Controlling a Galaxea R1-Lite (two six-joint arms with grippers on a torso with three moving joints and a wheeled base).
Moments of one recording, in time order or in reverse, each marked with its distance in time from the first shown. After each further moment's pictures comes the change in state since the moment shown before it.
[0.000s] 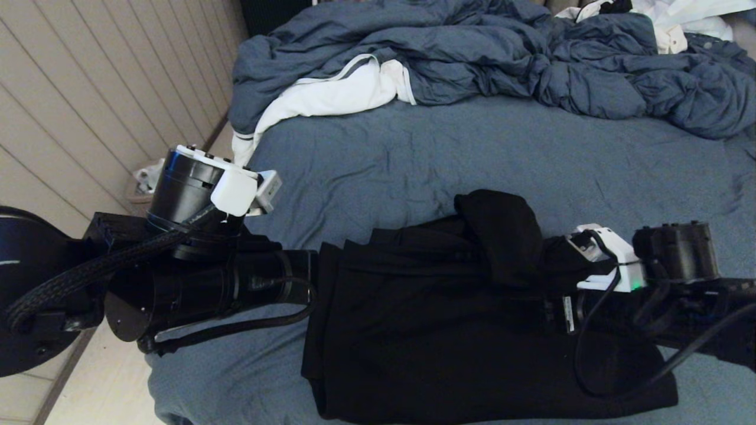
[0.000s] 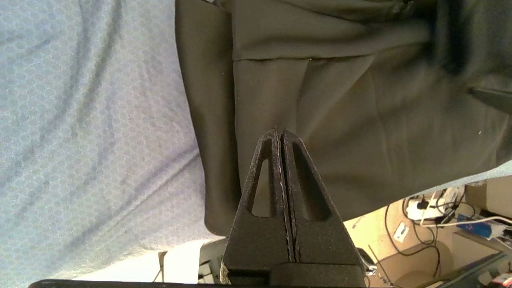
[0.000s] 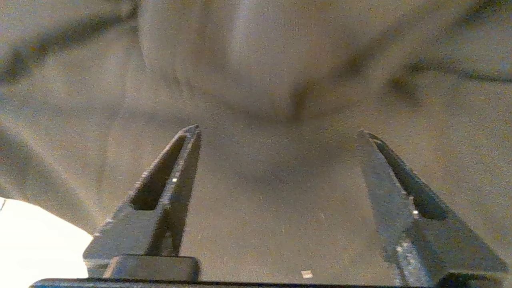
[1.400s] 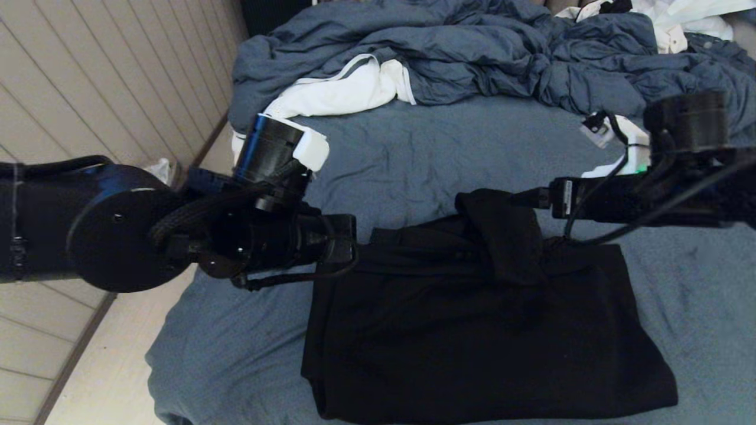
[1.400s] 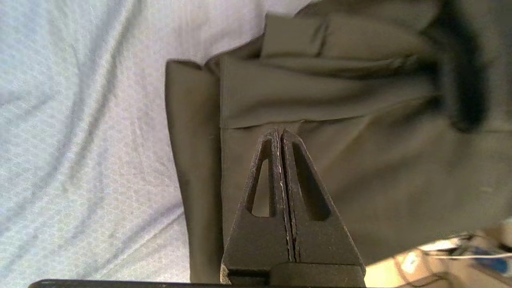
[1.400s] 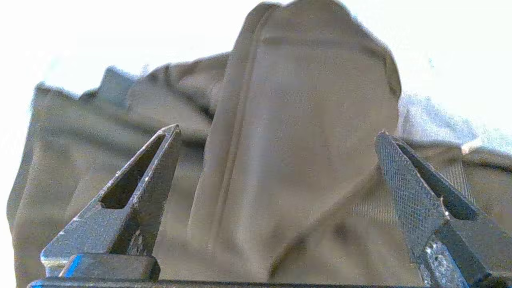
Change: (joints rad) left arm -0.012 0.197 -0.290 0.101 0.087 0.000; right arm -0.020 0.098 -0.645 0.391 -0.038 0.100
